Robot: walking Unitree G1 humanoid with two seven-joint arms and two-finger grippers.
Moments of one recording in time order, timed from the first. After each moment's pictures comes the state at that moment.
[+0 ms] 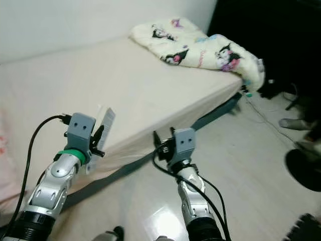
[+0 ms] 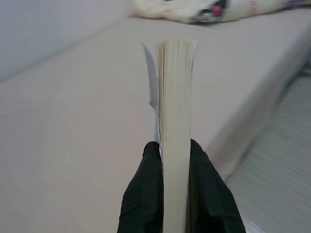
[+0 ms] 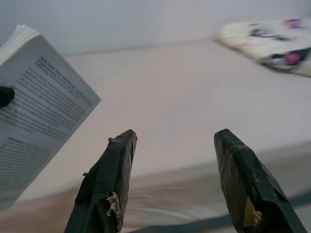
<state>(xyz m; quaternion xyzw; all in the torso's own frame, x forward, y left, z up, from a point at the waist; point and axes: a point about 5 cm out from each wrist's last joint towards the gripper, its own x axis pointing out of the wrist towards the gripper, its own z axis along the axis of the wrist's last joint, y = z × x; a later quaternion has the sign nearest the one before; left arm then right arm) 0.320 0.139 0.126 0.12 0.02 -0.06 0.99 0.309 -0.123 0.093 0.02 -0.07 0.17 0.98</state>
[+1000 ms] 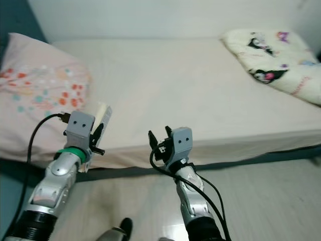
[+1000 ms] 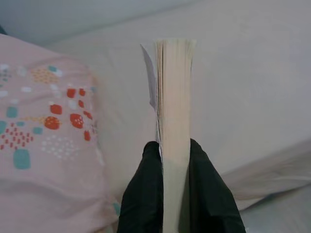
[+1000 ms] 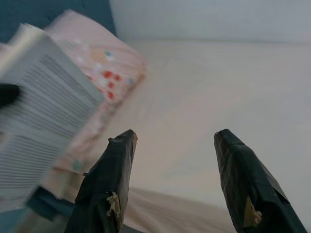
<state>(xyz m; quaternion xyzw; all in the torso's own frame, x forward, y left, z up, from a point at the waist) 0.321 0.136 0.130 0.11 0.02 -0.07 0.99 0.306 -0.122 0.092 0.04 -0.07 0.18 0.98</state>
